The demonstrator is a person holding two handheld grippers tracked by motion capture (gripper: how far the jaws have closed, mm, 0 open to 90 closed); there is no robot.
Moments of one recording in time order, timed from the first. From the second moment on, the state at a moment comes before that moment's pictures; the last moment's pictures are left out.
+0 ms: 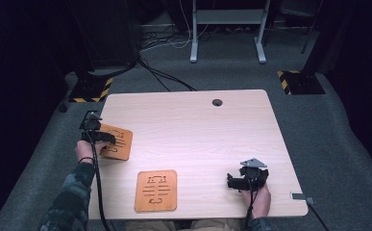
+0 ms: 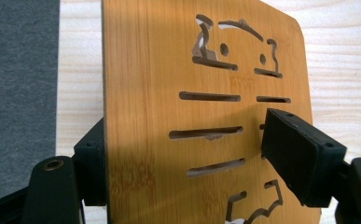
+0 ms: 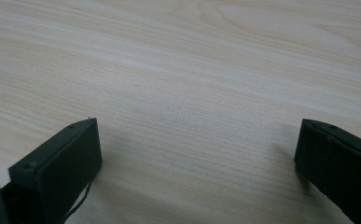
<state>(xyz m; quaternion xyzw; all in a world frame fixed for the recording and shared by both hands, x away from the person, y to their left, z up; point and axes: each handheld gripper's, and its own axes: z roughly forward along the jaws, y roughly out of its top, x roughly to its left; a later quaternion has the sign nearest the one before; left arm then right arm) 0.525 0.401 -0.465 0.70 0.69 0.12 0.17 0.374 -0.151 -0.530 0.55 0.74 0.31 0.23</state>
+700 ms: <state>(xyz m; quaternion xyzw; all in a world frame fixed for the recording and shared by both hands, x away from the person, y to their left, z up) 0.512 0.400 -0.468 0.70 0.67 0.14 0.20 0.374 -0.151 -0.530 0.55 0.74 0.31 0.23</state>
